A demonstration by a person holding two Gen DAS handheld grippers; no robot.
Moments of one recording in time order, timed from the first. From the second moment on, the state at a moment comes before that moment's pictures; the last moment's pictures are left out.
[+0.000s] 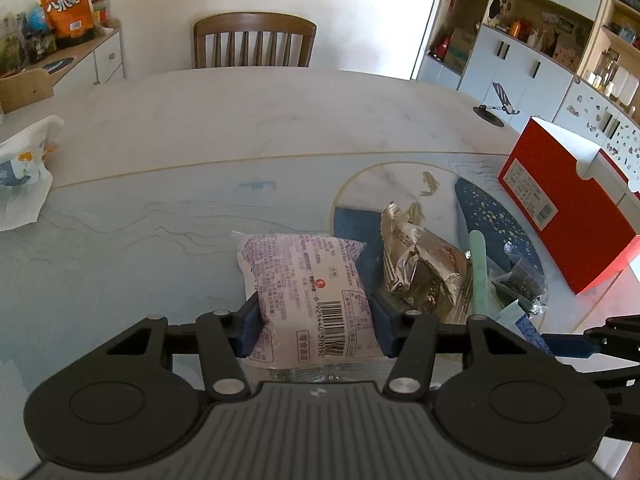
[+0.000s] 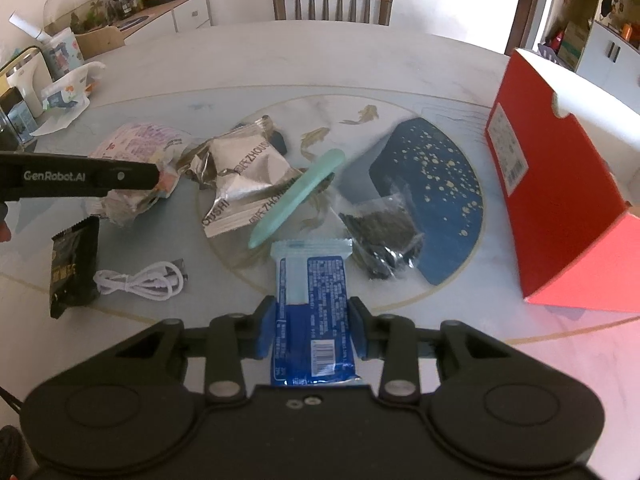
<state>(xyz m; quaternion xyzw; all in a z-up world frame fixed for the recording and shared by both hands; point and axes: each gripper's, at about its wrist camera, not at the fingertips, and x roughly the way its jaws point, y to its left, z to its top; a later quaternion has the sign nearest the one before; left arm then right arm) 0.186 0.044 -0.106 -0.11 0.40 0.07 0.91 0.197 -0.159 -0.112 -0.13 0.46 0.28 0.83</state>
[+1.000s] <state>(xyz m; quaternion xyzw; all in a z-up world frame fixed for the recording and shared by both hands) 0.145 0.014 -0.056 -0.12 0.38 0.01 0.92 0.186 -0.200 -0.057 -0.06 0.44 0.28 0.85</state>
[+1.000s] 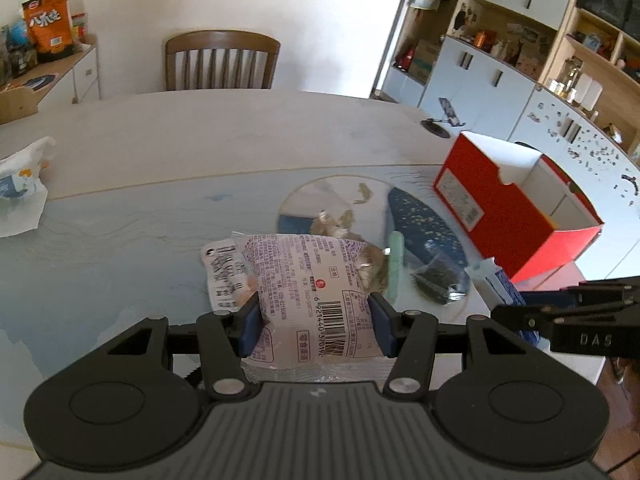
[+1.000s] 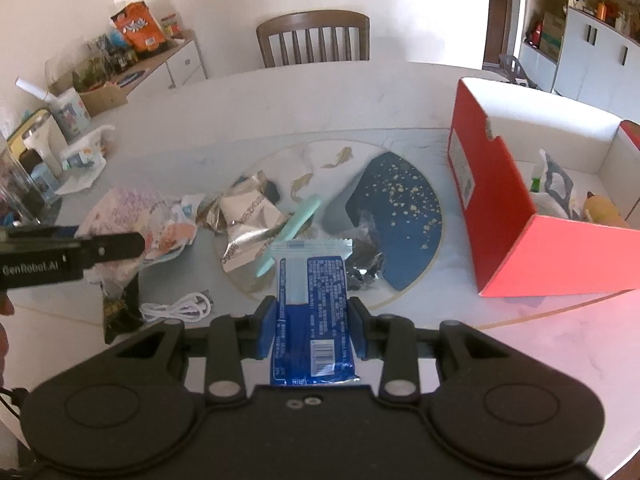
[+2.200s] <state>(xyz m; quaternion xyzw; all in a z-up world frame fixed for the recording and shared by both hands) 0.227 -0.097 0.030 -0.07 0.31 -0.08 0.95 0.276 -0.306 0.021 -0.01 0.35 0.24 0.90</state>
